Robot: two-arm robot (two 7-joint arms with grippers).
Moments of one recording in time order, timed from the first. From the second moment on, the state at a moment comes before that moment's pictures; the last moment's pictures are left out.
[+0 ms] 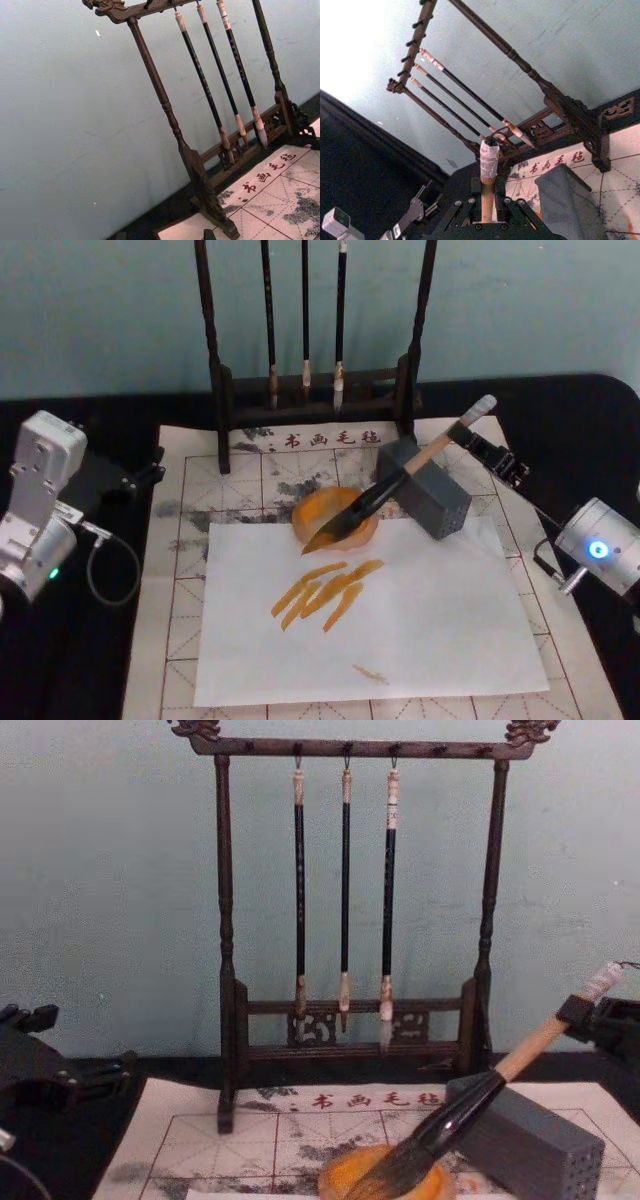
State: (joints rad) left arm -0.20 0.60 0.45 -1.41 -0.25 -0.12 0.03; right arm 0.24 0.57 -0.46 -1.35 1.42 0.15 0.52
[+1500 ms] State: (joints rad) left arm -0.20 0.60 0.45 -1.41 -0.25 -0.12 0.03; right arm 0.33 0.54 -0.58 -1.30 1.31 0.19 0.54
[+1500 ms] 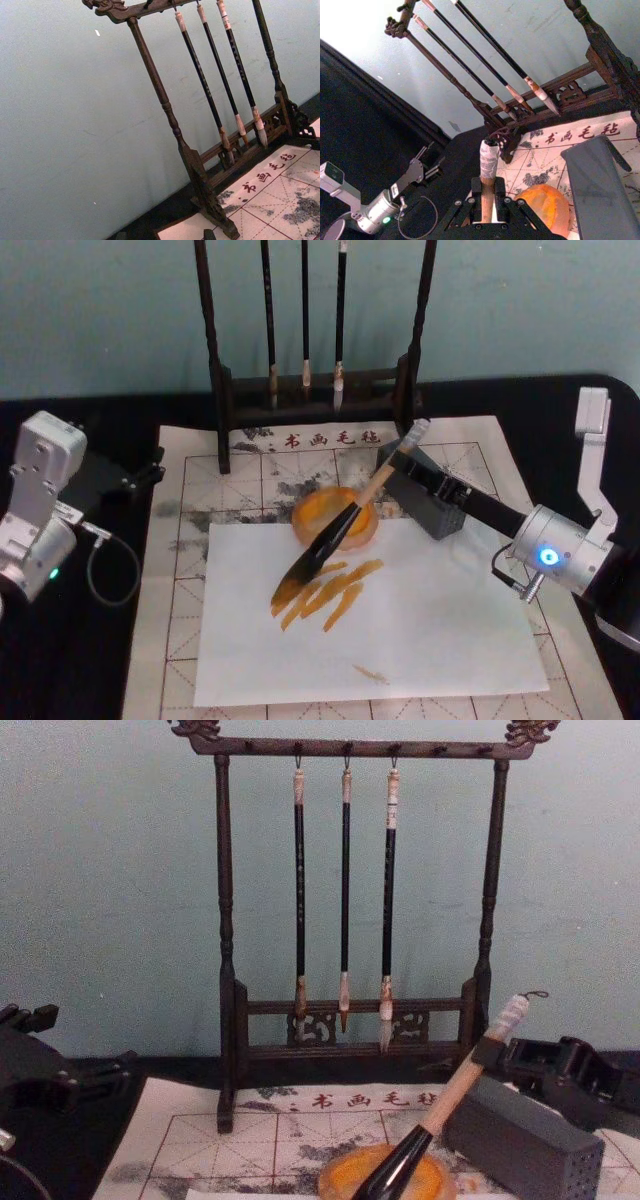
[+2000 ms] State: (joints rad) left arm -0.20 0.60 0.45 -1.41 -0.25 -0.12 0.03; right arm 0.33 0.53 -0.58 -1.29 1.27 0.18 0.53
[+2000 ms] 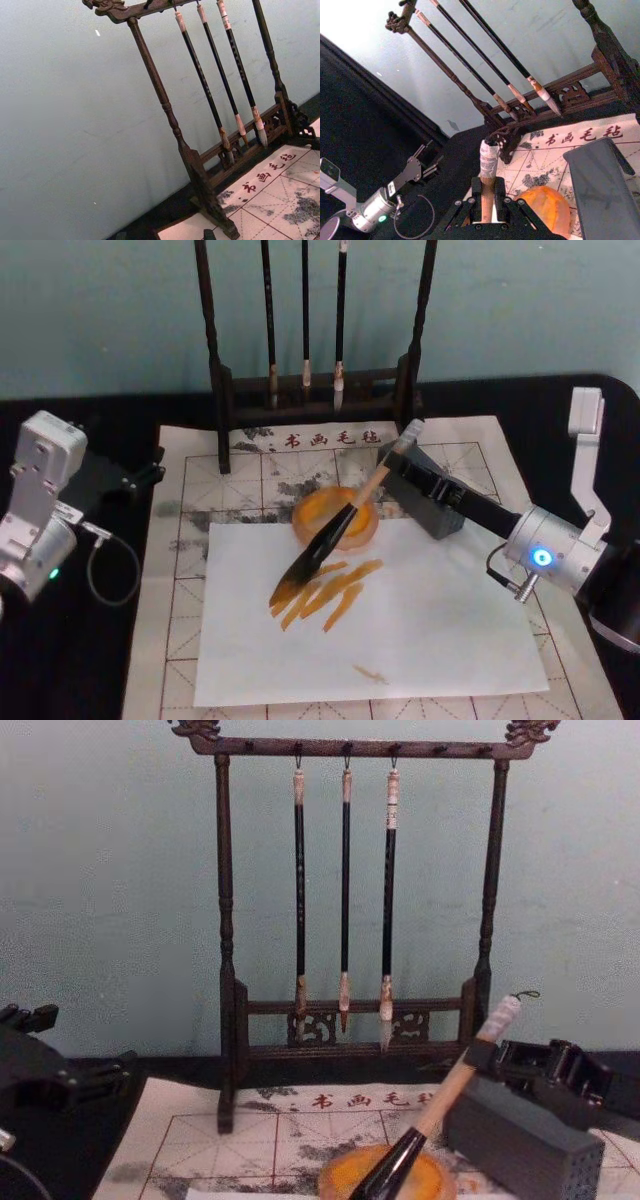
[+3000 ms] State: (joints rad) left arm -0.20 0.60 0.45 -1.41 -0.25 -0.12 0.03; right arm 0.33 0.51 -0.54 -1.26 1.25 0.17 0.51
